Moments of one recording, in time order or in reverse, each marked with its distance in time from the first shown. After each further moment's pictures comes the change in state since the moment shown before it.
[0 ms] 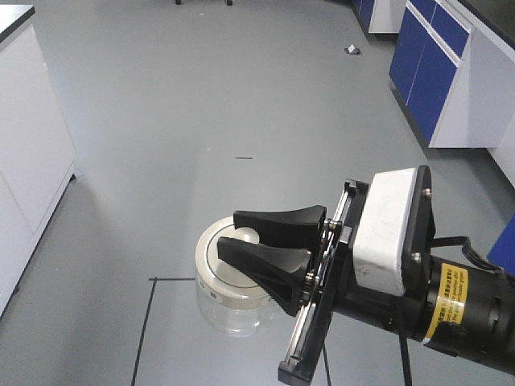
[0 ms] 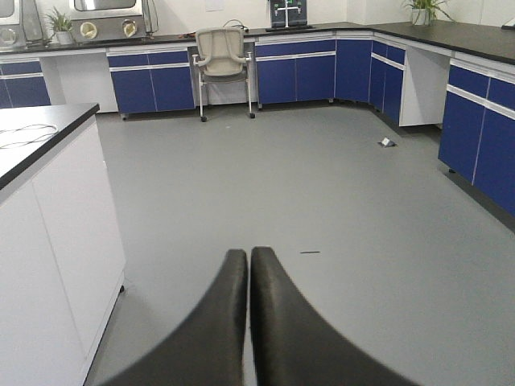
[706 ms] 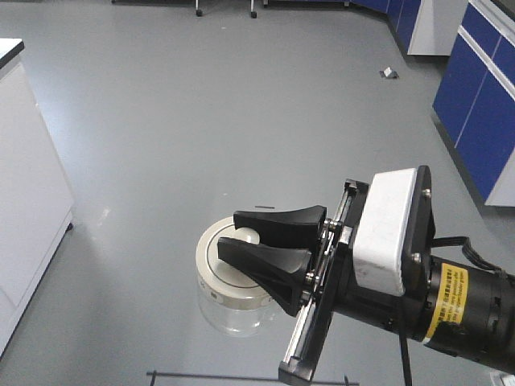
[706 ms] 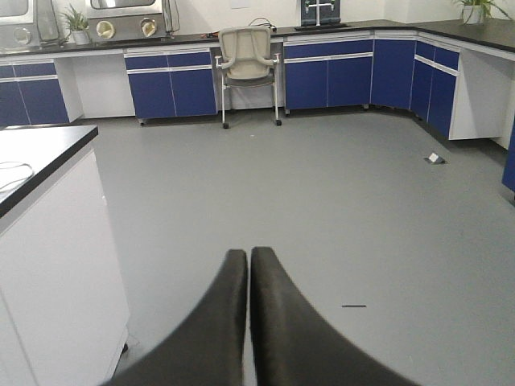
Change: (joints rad) left arm 0.000 0.000 0.000 0.000 0.000 0.000; right arm 0.000 0.000 0.000 -0.002 0.000 0.000
